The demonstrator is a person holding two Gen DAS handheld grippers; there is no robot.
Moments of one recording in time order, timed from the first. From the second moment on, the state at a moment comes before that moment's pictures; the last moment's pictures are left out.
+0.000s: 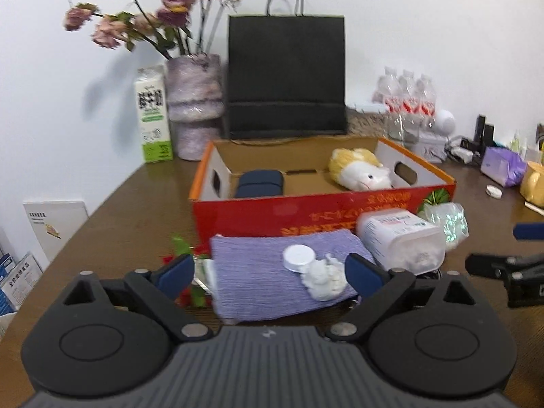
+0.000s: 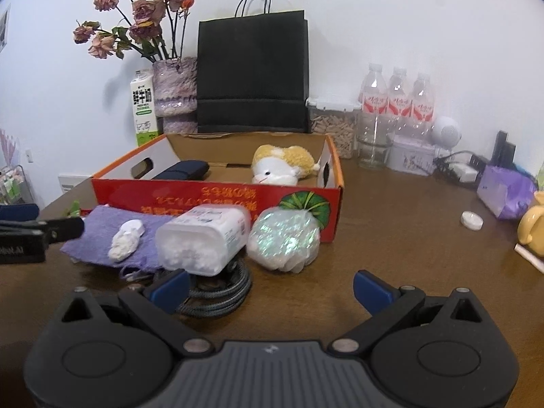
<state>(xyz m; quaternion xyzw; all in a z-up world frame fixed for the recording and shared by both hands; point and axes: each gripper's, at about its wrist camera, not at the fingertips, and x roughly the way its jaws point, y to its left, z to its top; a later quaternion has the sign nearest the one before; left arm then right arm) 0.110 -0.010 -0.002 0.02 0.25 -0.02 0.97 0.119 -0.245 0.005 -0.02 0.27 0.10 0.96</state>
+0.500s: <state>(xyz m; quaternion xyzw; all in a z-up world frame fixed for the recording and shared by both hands) 0.144 -0.027 -0.020 0.01 0.32 -0.06 0.95 0.180 -0.249 -0.012 -0.04 0.29 0.10 0.95</state>
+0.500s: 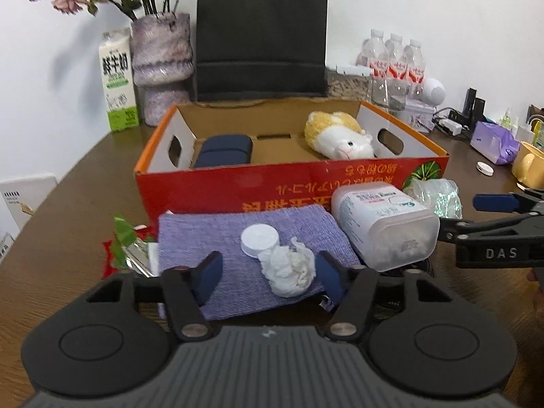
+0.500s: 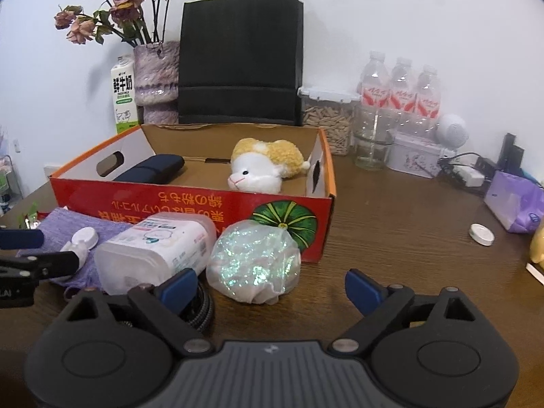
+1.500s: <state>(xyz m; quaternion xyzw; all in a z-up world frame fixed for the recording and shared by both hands) 0.133 -0.022 0.008 0.00 0.27 -0.08 0.96 0.160 -0.265 0.008 0.00 0.24 0.14 0.96</state>
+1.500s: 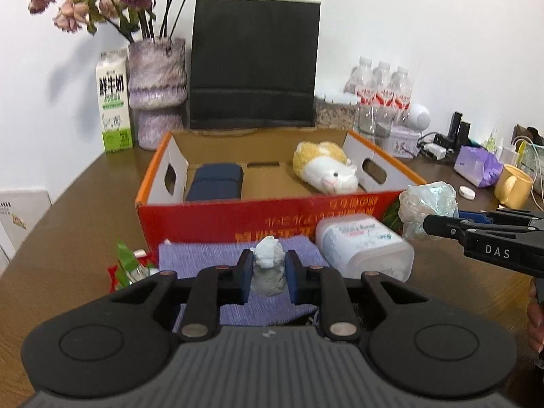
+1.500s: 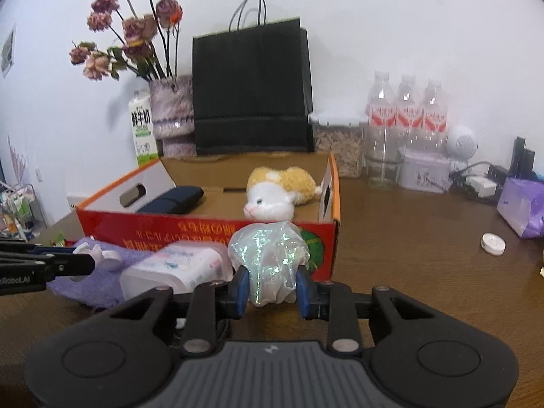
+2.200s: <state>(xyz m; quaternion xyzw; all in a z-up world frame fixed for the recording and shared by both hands) 0.195 -0.036 0.053 -0.01 0.18 -0.07 0.98 0.207 -0.241 0.056 -0.02 0.16 0.14 0.98</state>
